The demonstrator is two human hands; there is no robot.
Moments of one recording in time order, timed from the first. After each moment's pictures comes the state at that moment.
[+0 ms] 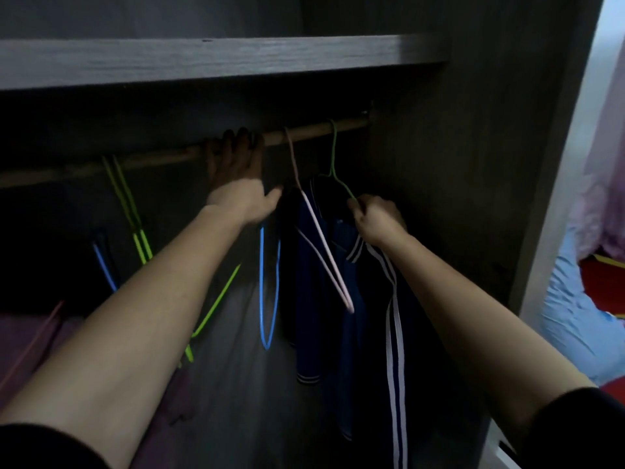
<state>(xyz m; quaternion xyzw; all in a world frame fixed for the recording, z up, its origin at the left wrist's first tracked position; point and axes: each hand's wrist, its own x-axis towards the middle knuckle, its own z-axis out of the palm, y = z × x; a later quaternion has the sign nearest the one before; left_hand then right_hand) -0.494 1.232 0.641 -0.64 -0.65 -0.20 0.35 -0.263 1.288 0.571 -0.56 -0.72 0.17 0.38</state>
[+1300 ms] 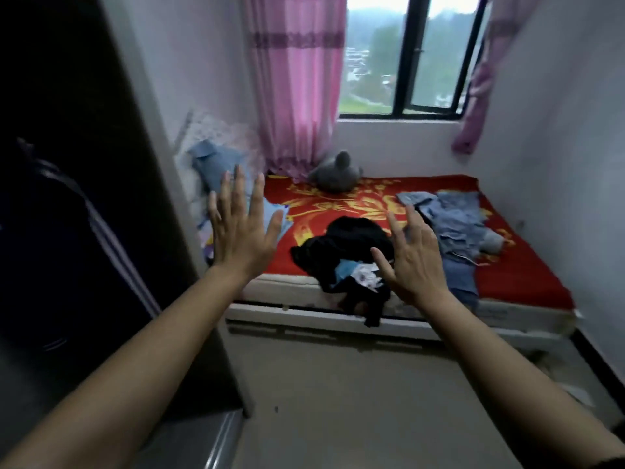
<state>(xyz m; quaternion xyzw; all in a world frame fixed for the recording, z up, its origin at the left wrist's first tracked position) -0.157 0.885 0.448 -0.87 -0.30 -0.38 0.08 0.065 0.671 0.391 -0.84 -0.46 -0.24 0.17</state>
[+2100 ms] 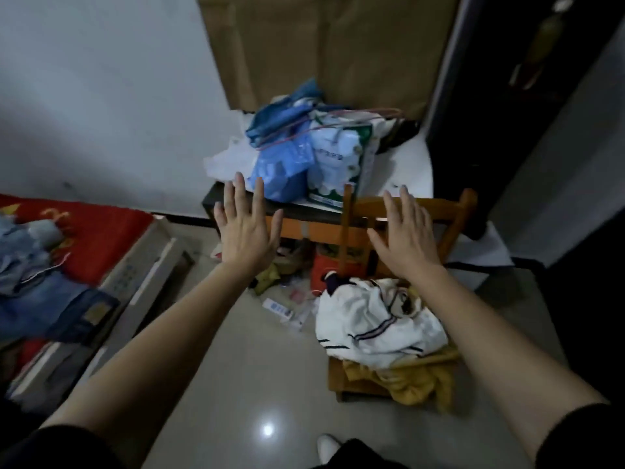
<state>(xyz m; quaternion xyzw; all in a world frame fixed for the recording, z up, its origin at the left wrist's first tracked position) 0.110 0.222 0.323 -0.92 0.34 -0.13 -0.13 -0.073 -0.007 0.272 -0.94 0.29 -0.17 0.04</state>
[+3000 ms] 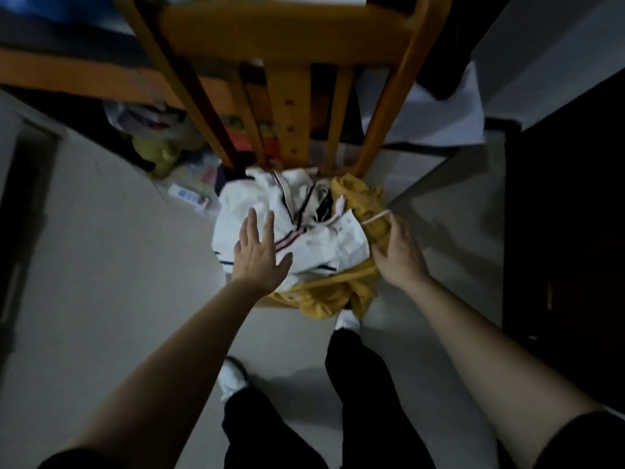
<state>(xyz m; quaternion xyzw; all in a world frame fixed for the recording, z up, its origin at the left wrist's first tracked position) -0.064 0.028 -0.029 -0.90 0.34 0.26 -0.09 -0.251 -0.172 -0.029 -0.80 0.49 0.14 0.32</state>
